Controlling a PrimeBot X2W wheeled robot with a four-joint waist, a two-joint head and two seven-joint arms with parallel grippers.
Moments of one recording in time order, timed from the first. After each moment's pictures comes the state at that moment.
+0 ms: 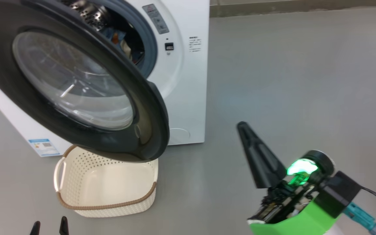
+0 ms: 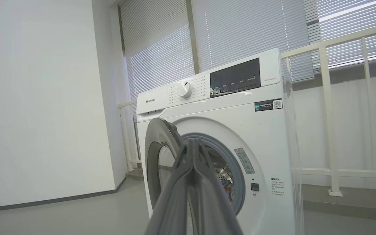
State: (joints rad) left arm 0.24 0.05 0.13 0.02 -0.24 -0.13 -0.26; right arm -0.13 -0.08 0.35 -0.25 0.35 0.12 -0.26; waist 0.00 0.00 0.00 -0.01
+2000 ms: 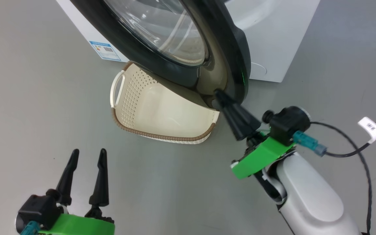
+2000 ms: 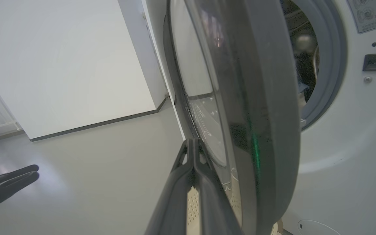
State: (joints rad) left arm -0.05 0.04 -0.08 -0.02 -0.30 -0.13 -0.26; right arm -0.53 -0.09 0.43 0.29 0.31 0.12 -0.26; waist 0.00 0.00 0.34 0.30
